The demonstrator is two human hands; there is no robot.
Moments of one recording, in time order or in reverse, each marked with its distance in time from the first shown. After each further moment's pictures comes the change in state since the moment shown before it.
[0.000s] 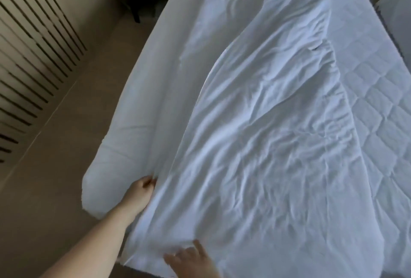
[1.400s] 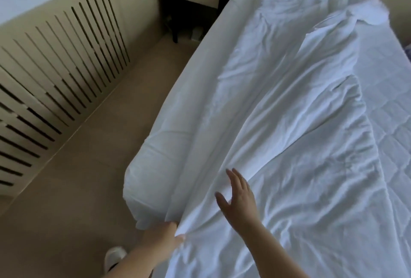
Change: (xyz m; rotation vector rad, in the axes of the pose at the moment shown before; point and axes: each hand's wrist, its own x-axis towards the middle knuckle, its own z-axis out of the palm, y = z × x) left_hand -0.058 -0.069 -0.011 0.820 -0.268 0.008; right_hand 0.069 -0.001 -0.113 0.311 0.158 0.274
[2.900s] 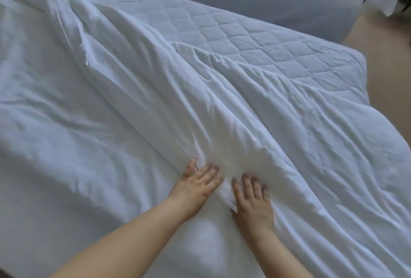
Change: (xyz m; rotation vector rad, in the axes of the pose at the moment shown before) left_hand 0.383 0.263 -0.318 1.164 0.267 2.025; right_hand 0.322 0.013 -0.001 -0.166 0.384 1.275
